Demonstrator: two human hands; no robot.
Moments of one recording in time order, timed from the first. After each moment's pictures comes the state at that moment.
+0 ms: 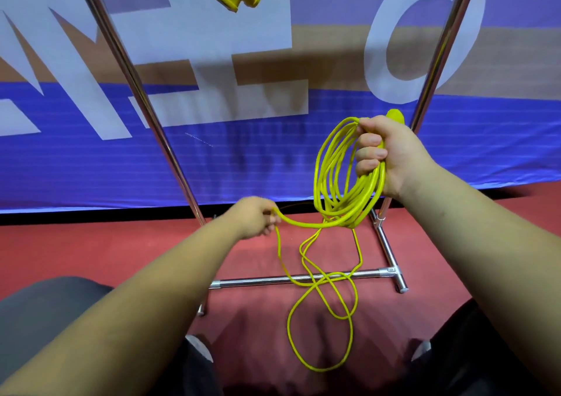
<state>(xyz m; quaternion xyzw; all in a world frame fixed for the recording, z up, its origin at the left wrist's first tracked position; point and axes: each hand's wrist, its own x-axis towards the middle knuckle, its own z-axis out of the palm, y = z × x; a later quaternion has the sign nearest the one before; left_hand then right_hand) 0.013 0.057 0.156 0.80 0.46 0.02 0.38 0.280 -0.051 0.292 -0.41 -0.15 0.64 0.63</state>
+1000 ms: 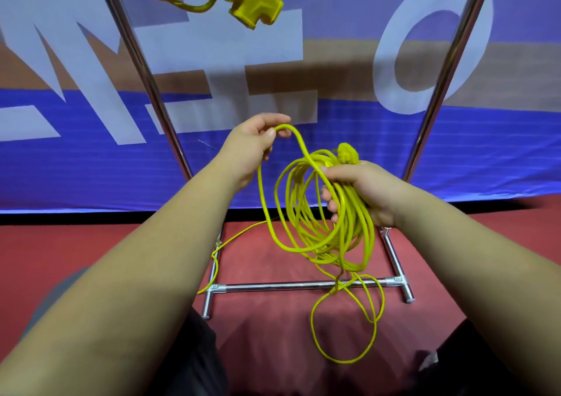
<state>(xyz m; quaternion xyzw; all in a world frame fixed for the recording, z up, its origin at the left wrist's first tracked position) 0.034 0.076 0.293 0.68 0.37 0.39 0.49 0.227 -0.074 0.291 -0.52 -0.35 0.64 0.44</state>
